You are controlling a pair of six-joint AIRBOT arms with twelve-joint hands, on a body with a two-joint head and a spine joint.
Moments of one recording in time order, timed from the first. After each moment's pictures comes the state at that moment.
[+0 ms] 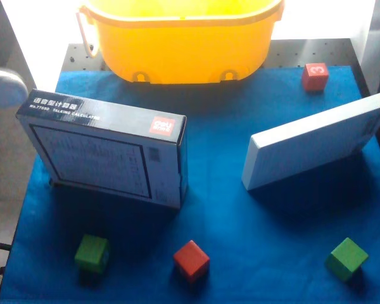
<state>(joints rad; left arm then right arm) 0.99 -0.81 1.28 0.09 -1.20 0.30 0.04 -0.53 0.97 -0.30 0.11 -1.07</state>
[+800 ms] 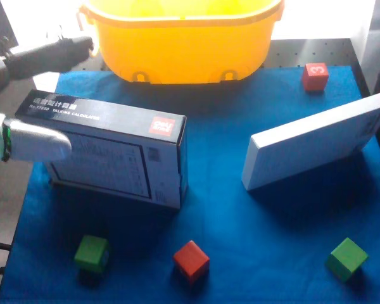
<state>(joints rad) 0.99 -0.89 1.31 0.27 -1.02 0.22 0.04 -0.53 0.97 -0.30 0.11 -1.07</state>
